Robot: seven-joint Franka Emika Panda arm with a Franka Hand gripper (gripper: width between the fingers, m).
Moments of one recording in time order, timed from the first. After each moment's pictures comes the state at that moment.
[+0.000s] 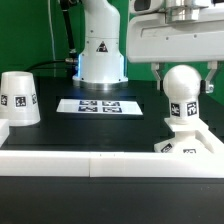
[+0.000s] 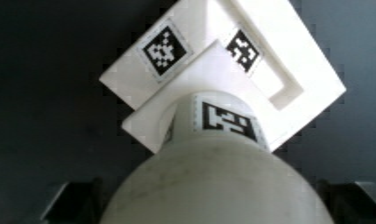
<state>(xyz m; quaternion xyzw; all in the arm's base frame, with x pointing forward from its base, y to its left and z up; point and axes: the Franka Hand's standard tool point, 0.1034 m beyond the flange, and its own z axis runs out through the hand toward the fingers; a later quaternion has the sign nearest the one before) 0.602 0.091 0.113 -0.91 0.39 -0.07 0.06</state>
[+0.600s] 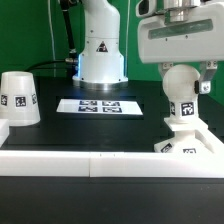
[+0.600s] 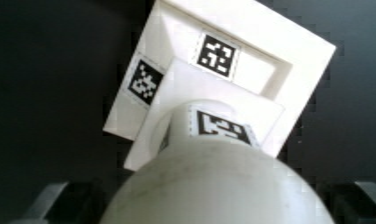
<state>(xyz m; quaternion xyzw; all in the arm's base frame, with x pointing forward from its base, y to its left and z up) 0.601 0.094 0.112 -0.83 0.55 -0.04 0.08</state>
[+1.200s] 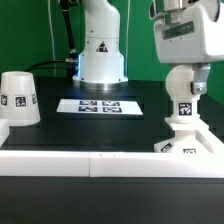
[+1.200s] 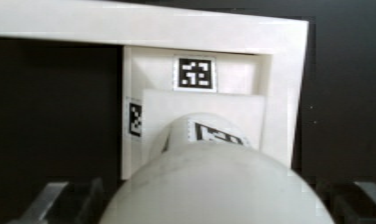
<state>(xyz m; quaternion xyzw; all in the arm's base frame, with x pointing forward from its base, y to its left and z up) 0.601 0.100 0.112 -0.71 0.69 -0.01 0.11</state>
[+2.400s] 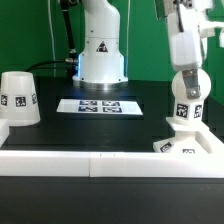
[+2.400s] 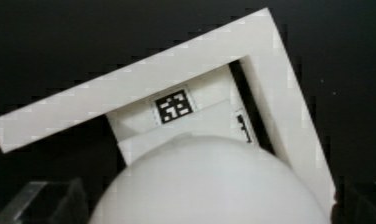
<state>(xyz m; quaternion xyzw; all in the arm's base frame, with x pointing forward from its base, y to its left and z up) 0.603 0.109 0.110 -0.58 0.80 0.04 0.12</state>
